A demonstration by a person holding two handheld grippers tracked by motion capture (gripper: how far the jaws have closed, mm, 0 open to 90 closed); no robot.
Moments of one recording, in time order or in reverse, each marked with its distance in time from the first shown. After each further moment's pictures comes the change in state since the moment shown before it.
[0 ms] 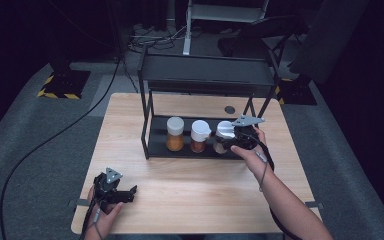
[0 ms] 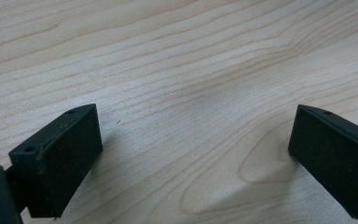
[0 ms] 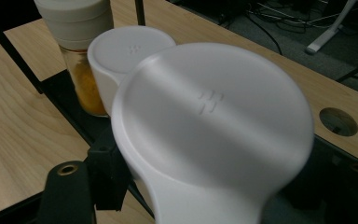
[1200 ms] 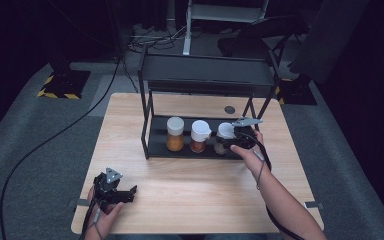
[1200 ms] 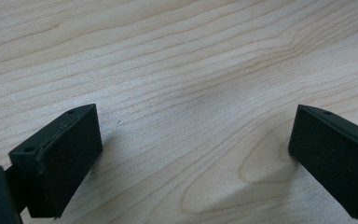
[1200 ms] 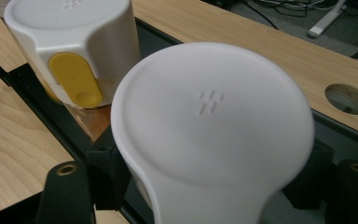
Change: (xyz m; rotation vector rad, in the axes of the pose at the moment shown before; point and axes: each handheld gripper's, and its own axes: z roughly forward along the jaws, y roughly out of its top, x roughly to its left) left arm 0.000 0.000 0.000 0.000 0.001 -0.001; right arm -0.020 -0.022 0.027 0.024 0.003 0.056
